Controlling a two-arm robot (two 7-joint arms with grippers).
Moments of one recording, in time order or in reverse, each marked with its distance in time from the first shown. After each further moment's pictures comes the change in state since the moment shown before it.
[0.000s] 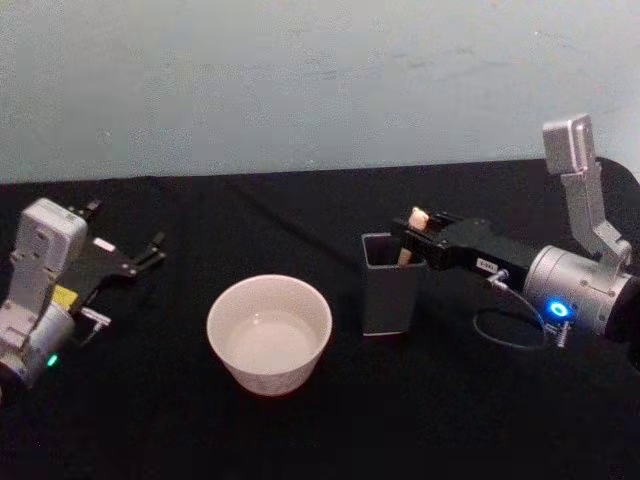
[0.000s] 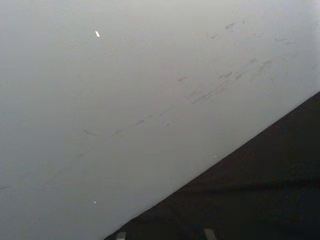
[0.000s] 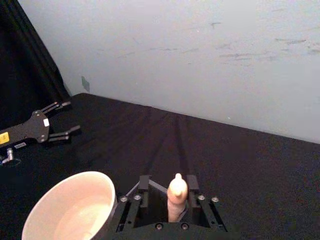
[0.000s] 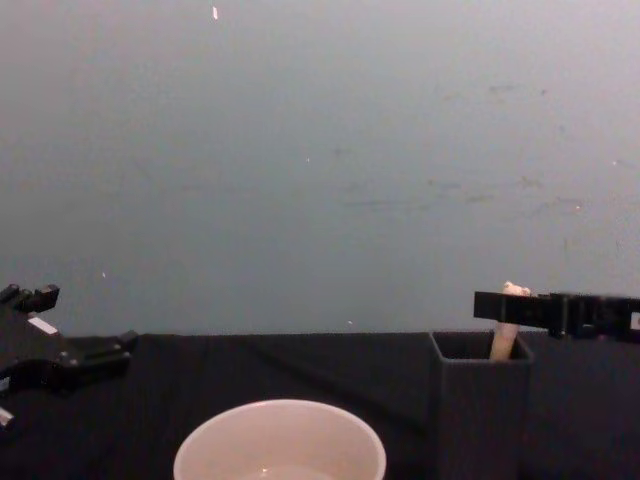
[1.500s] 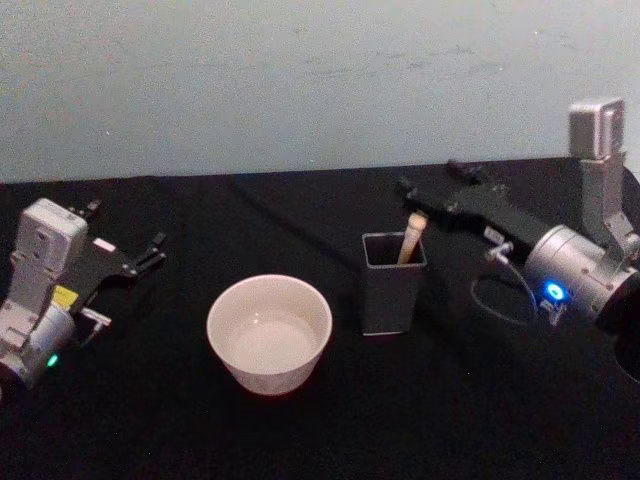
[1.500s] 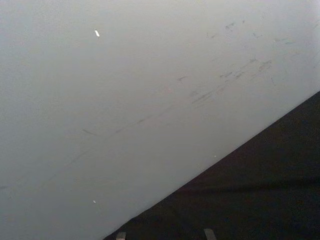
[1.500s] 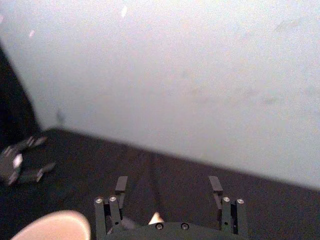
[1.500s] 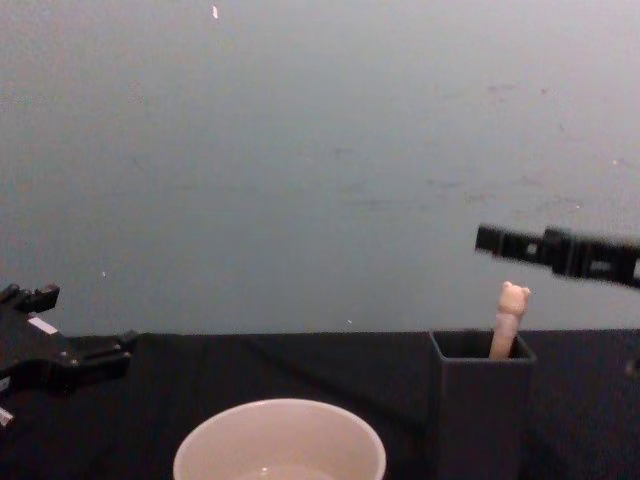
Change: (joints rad) left arm 0.000 0.000 0.000 0.000 0.000 0.000 0.000; right arm -0.036 -0.057 0.056 -0.027 -0.073 -0.134 -0.103
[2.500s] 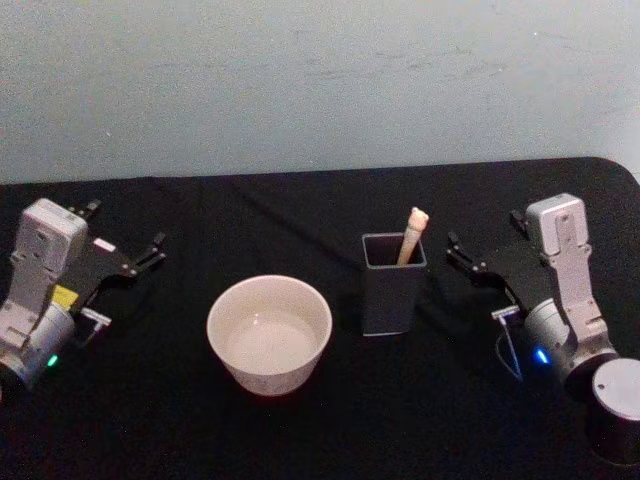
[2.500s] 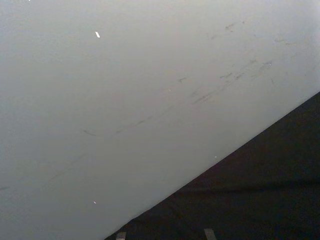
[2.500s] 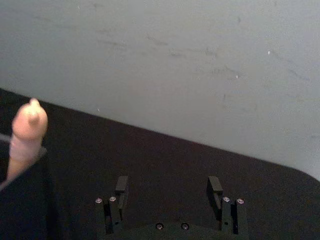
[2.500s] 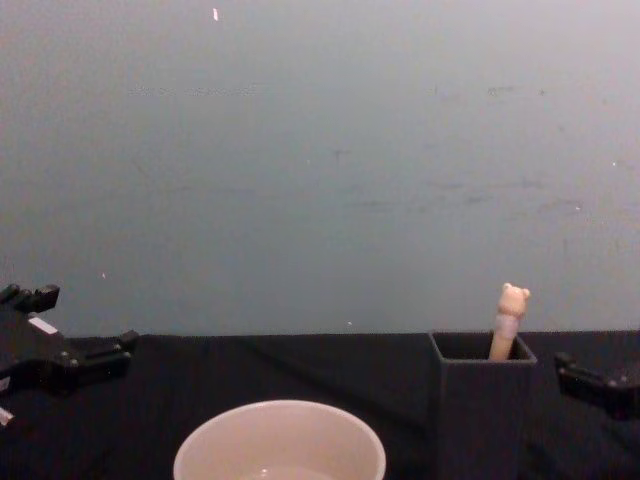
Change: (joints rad) left arm 0.000 0.000 0.000 0.000 0.000 0.000 0.000; right arm -0.093 -0.120 0.005 0.175 -0.471 -0.194 -0.382
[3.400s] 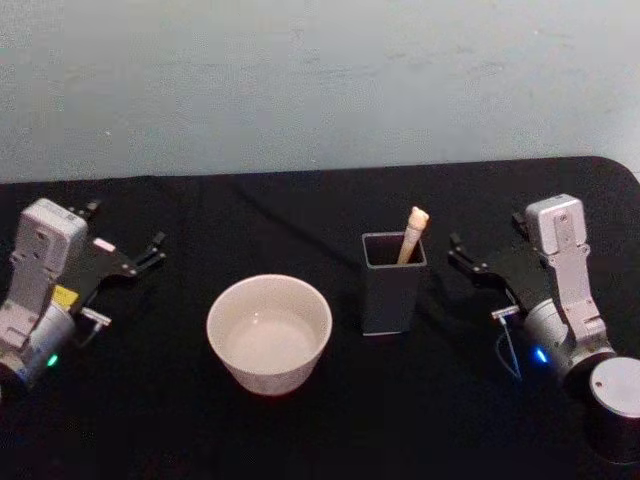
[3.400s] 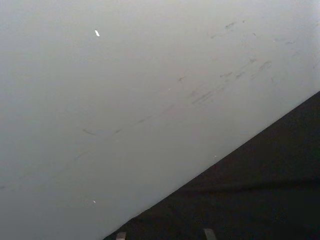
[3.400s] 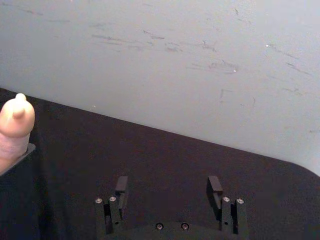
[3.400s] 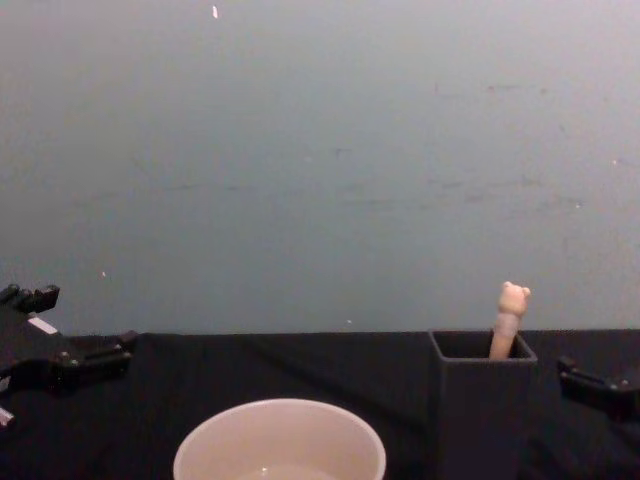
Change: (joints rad) left arm 0.000 0.000 0.000 0.000 0.000 0.000 0.000; right arm 0.005 -0.015 0.011 0.016 -0.005 0.009 -0.002
